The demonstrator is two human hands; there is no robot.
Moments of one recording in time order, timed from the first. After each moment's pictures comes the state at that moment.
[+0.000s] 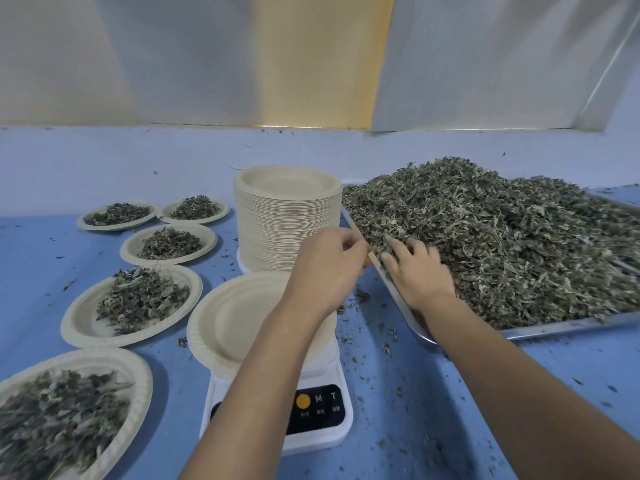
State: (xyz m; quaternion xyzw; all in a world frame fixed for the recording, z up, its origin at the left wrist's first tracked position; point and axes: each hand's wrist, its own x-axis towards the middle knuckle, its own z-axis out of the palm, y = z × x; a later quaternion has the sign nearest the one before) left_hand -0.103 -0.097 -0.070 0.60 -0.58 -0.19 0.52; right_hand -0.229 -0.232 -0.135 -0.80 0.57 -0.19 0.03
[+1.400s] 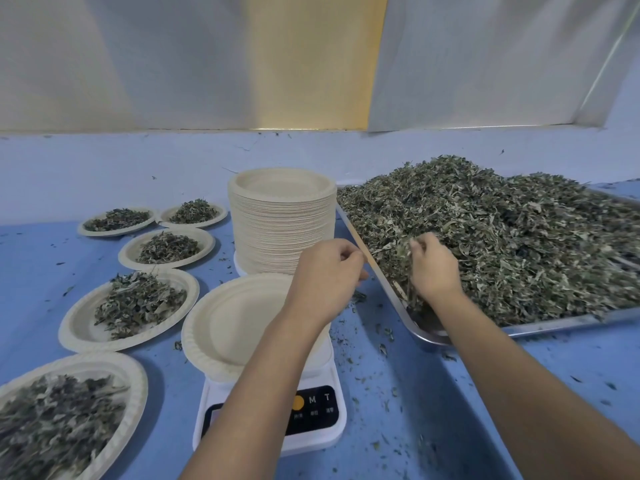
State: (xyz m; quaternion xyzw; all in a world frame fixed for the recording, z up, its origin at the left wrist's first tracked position) left_hand -0.109 -0.099 -0.079 0.64 -0.57 -0.20 0.48; right_hand -0.239 -0.235 -0.126 -0.69 0.58 -0.39 0.18
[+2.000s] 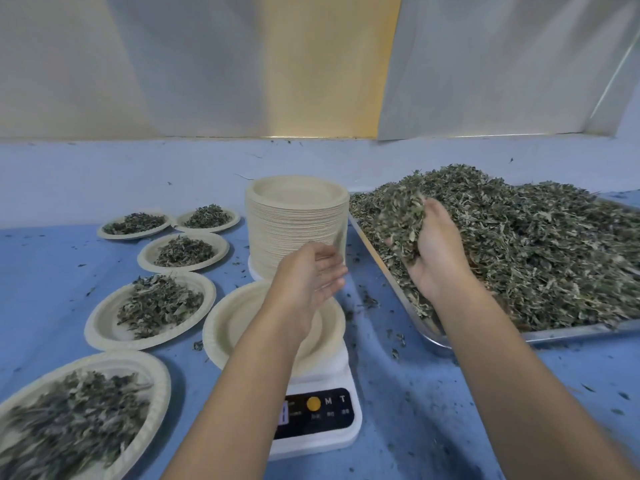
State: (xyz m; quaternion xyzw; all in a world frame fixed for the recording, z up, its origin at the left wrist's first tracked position) left_hand -0.083 -0.087 -0.070 0.51 -0.25 -0.49 0.66; right_hand -0.204 -0.181 -0.059 -0.46 0.37 -0.57 0.57
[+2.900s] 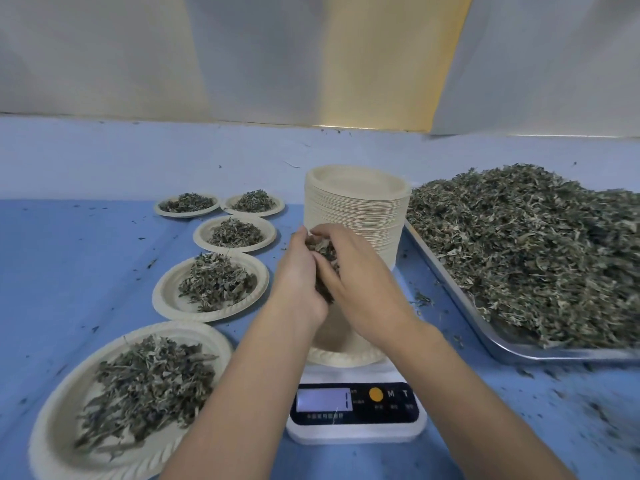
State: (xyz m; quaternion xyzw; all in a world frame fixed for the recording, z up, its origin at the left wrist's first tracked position) left_hand -0.029 -0.062 -0.074 0.43 -0.08 -0.51 0.74; right_hand -0.108 -0.089 -0.090 -0.88 0.25 -0.36 0.17
